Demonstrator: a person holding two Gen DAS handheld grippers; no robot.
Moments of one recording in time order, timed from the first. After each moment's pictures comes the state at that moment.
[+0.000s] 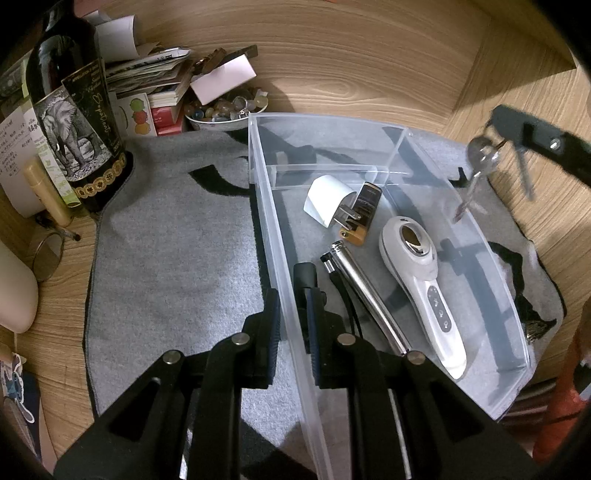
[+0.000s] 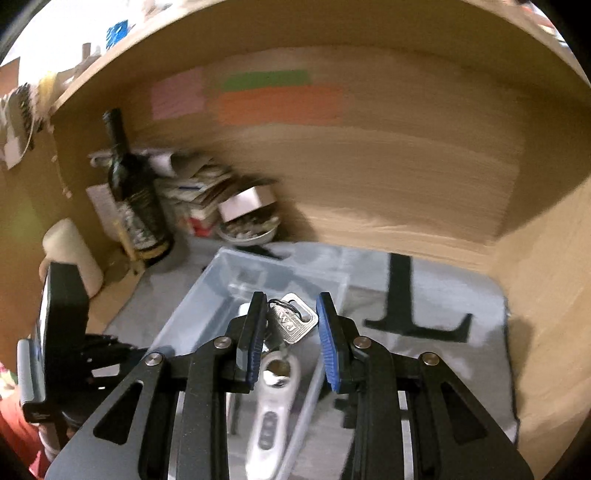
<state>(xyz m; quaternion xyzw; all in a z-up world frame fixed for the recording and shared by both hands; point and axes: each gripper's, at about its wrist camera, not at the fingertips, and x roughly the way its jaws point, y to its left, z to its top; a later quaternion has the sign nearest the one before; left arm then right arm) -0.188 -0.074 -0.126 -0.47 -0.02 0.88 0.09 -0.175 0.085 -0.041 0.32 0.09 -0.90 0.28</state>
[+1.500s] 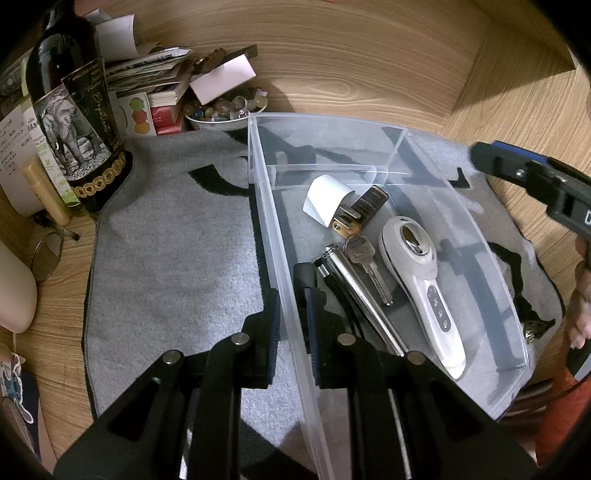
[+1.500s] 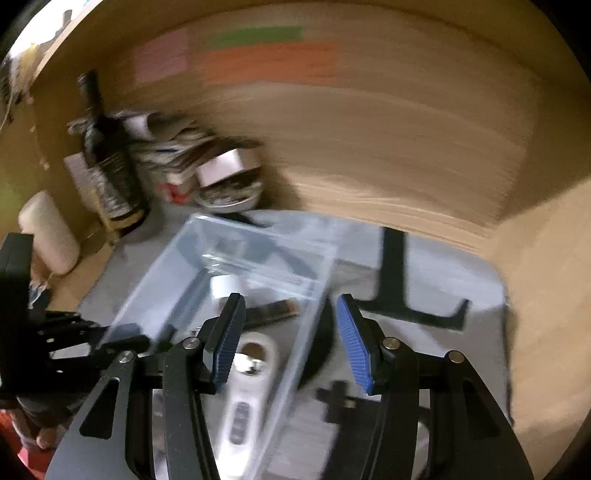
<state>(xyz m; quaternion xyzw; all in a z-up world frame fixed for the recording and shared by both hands) -0.187 -0.074 -0.127 -0.47 -0.02 0.88 0.09 -0.201 0.096 -0.059 0.36 0.12 -0.89 0.24</state>
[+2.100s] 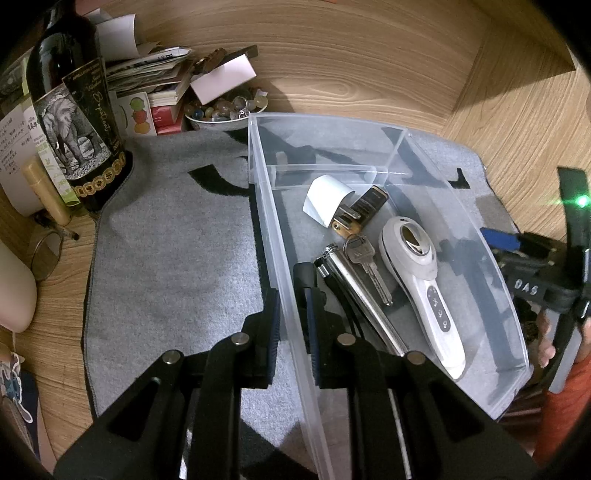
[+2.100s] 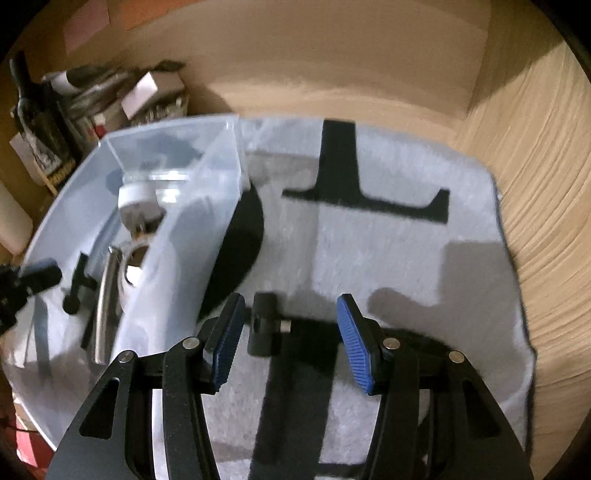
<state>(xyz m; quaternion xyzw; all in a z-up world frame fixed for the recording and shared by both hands) -0.188 -0.074 -0.127 -0.47 -0.02 0.88 0.09 -0.218 0.149 -0.143 0.47 0.09 -0.86 0.18</state>
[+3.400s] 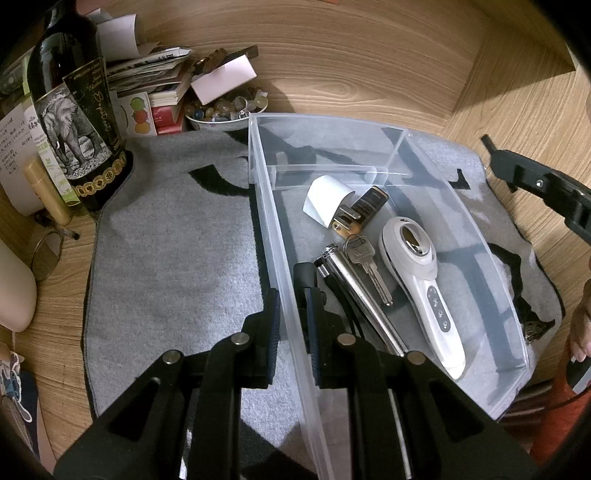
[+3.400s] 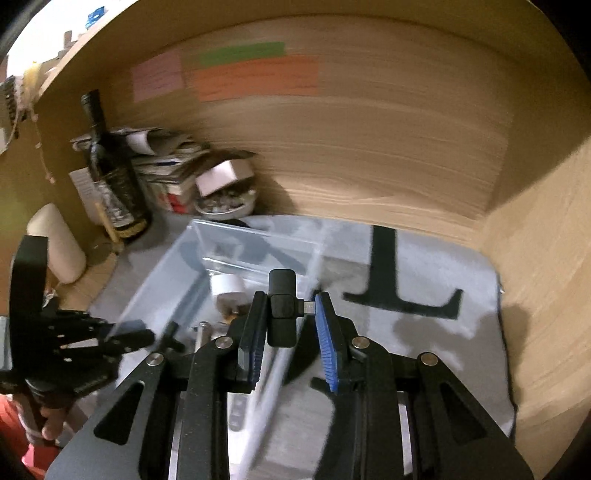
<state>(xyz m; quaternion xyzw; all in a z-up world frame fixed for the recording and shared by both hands) -0.188 -0.074 -0.127 -0.47 -0.02 0.88 0.09 -0.187 0.103 -0.059 0.35 0.09 -0.90 0.26</state>
